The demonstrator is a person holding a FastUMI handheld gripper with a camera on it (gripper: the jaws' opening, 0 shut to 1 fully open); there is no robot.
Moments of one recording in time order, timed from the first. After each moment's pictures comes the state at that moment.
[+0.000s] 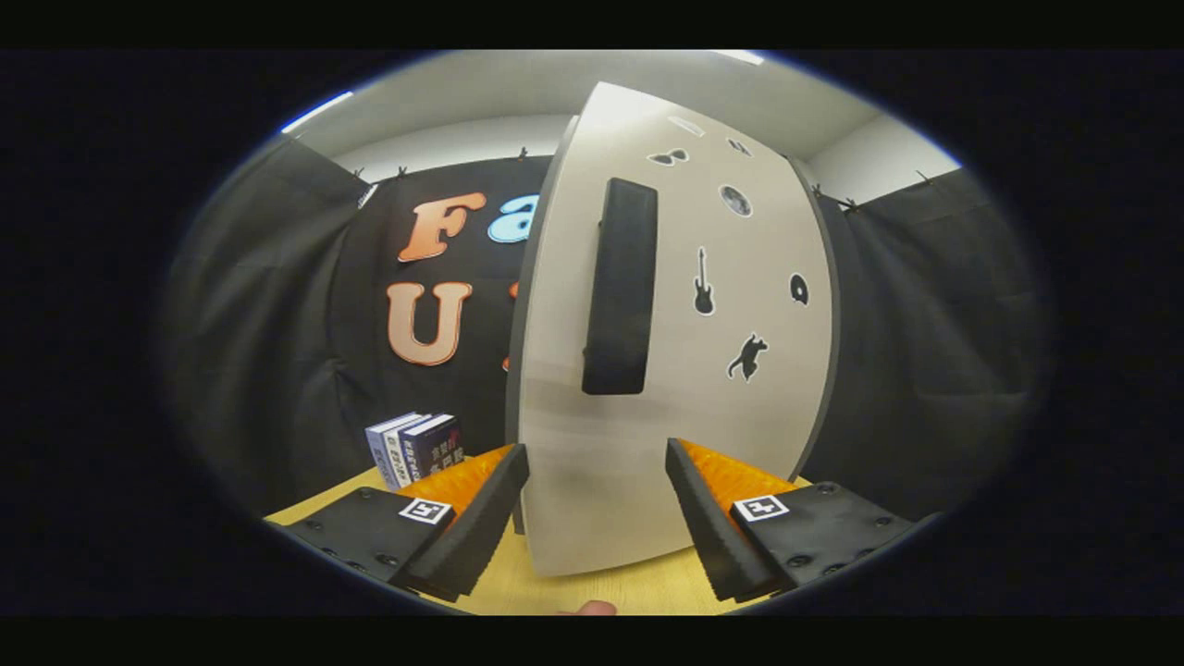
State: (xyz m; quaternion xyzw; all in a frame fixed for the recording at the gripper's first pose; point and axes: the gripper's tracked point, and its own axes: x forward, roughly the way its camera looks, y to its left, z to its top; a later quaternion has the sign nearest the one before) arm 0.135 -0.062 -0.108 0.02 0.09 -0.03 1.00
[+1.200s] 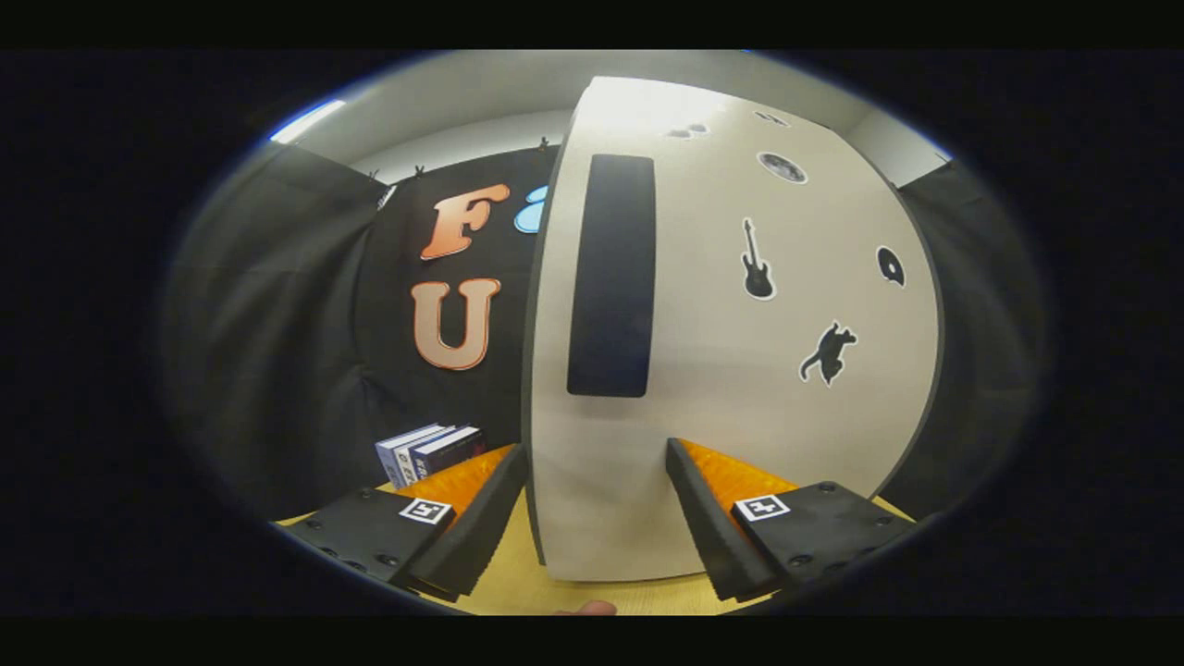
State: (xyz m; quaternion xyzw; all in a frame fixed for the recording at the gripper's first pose) arm 0.227 -0.037 -0.135 0.05 0.09 0.04 0.99
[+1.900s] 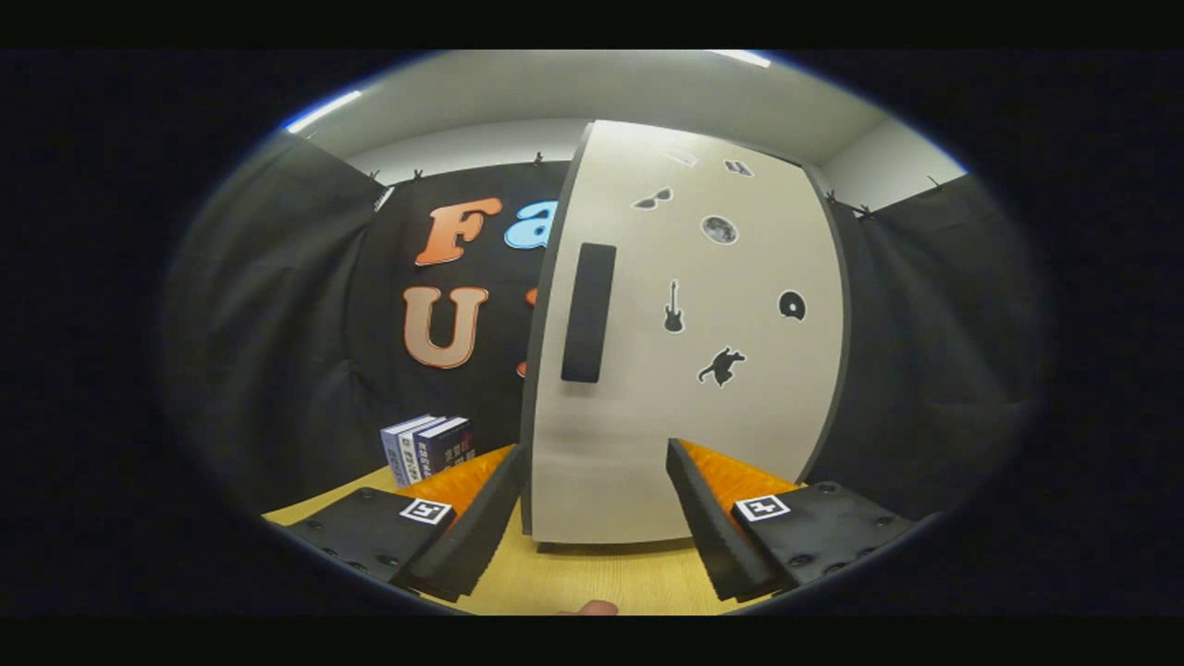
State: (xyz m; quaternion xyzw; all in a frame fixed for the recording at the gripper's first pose) arm 0.108 -0.060 -0.089 0.02 0.07 -0.02 1.00
